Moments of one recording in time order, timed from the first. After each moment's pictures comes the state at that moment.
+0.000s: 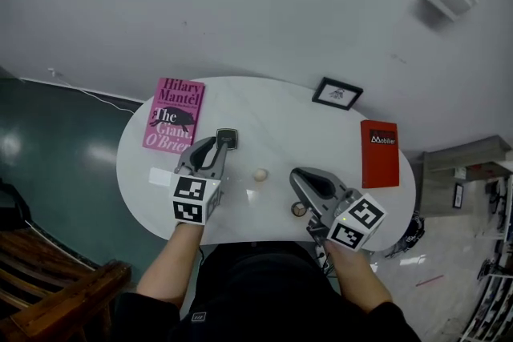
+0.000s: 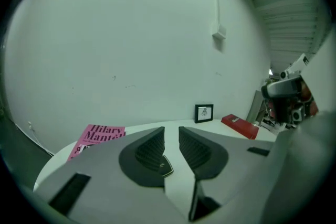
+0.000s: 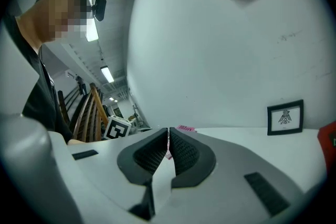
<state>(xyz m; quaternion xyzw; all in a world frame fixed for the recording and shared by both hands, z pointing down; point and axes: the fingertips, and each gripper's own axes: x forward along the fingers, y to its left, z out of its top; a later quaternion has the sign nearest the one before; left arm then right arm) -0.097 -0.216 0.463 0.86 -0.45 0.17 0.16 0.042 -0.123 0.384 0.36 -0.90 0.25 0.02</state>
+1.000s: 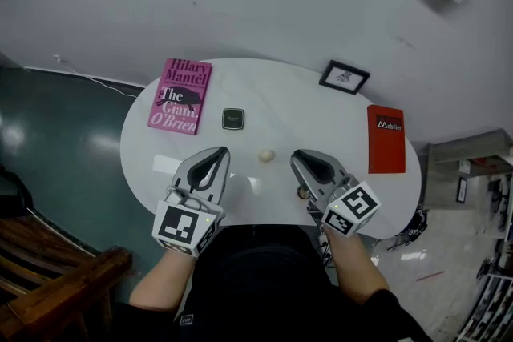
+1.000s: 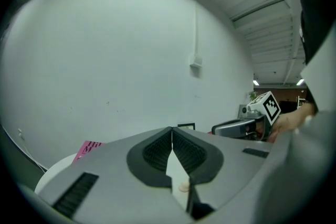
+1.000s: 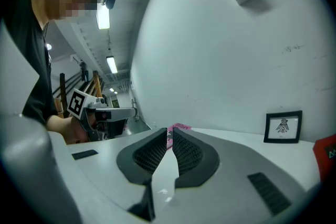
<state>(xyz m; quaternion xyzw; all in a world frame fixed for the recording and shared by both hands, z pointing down) -0.101 -0.130 0.373 0.90 -0.42 0.07 0.10 0.032 -0.109 0.408 0.38 -0.91 0.17 0.06</state>
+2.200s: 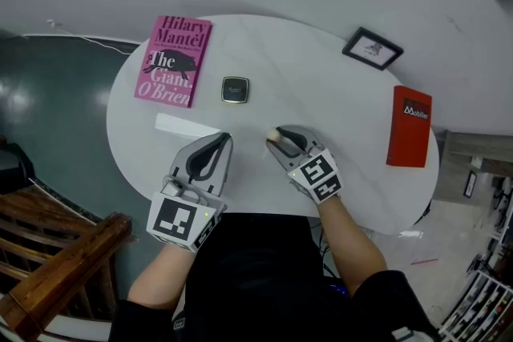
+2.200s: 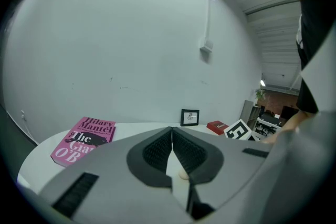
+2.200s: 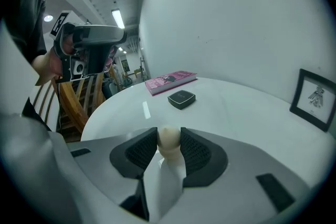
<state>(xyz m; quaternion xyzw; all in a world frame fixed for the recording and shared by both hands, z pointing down) -0.087 -0.145 0.447 0.88 -0.43 0.10 0.17 -0.001 -0.133 0.609 0.29 -0.90 0.18 0.28</state>
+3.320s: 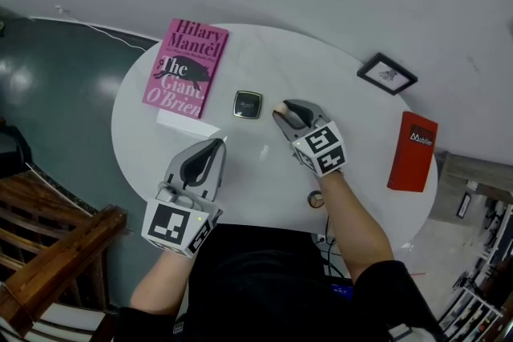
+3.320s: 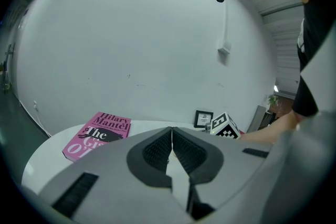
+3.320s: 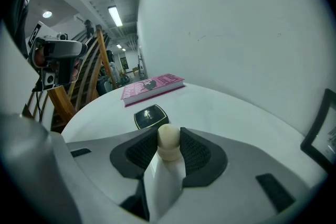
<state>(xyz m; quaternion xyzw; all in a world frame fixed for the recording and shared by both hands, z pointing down) -0.126 -0.176 0.457 0.85 -0.48 0.10 0.21 -0.014 -0.247 0.614 0.29 -0.90 0.17 0.29</state>
